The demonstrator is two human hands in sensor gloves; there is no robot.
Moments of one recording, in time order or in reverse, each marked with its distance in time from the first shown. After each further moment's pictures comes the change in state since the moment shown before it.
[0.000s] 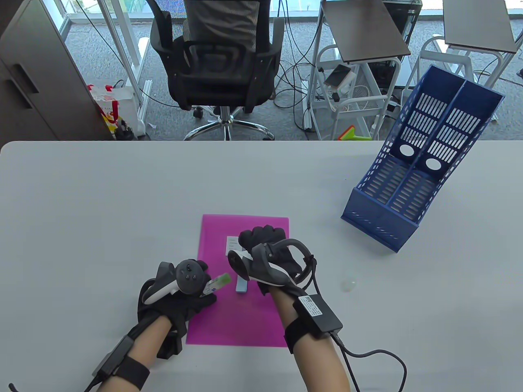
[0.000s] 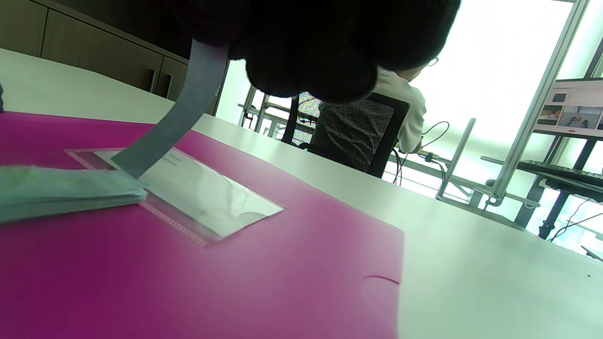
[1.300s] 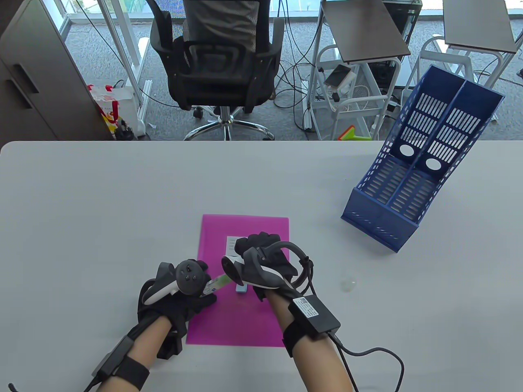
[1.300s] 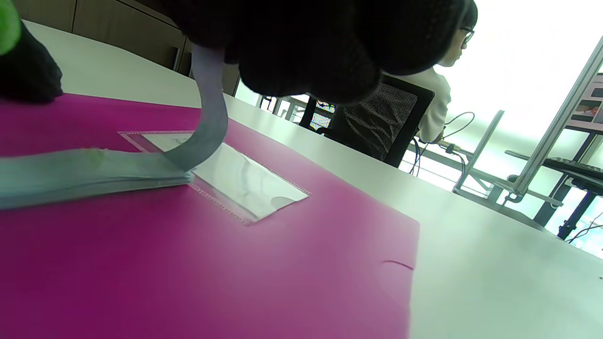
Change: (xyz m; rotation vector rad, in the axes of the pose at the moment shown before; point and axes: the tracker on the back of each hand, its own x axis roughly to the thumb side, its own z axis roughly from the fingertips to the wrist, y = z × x) left_hand 0.000 0.000 0.000 0.004 -0.003 0.001; right_hand 0.015 -0.010 0.006 0.078 -0.073 0.037
